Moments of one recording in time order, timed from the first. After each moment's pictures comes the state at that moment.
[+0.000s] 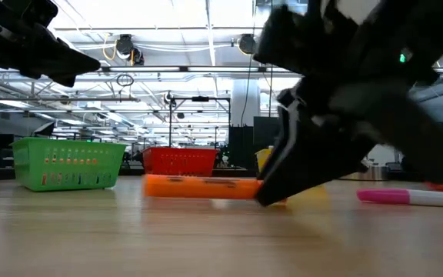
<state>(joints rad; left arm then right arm) -0.41 0.58 0.12 0.31 -0.43 0.00 0.52 2.03 1.16 -0.21 0.57 0.31</state>
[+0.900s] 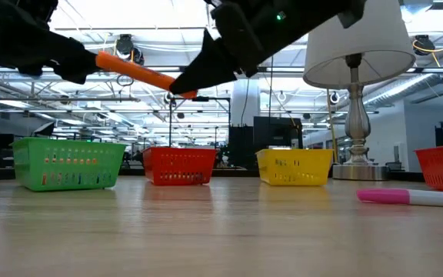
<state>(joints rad) -0.41 0.80 0.12 0.55 -0.27 0.08 0.29 1.89 1.17 0.20 0.44 -0.10</state>
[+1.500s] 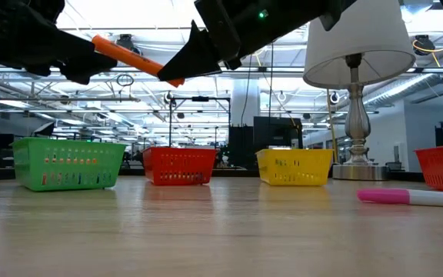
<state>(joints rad) -0.36 0.82 0.12 0.61 -0.26 0.07 0.24 1.89 1.19 0.26 0.39 -0.14</state>
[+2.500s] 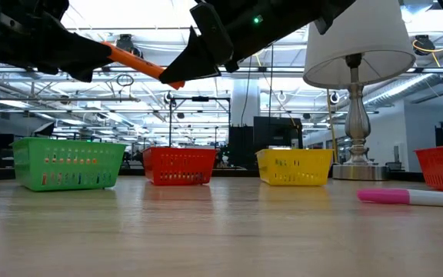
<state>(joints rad) -0.32 0.82 0.12 0.65 -0.28 0.09 0.21 1.89 1.19 0.27 0.39 -0.13</state>
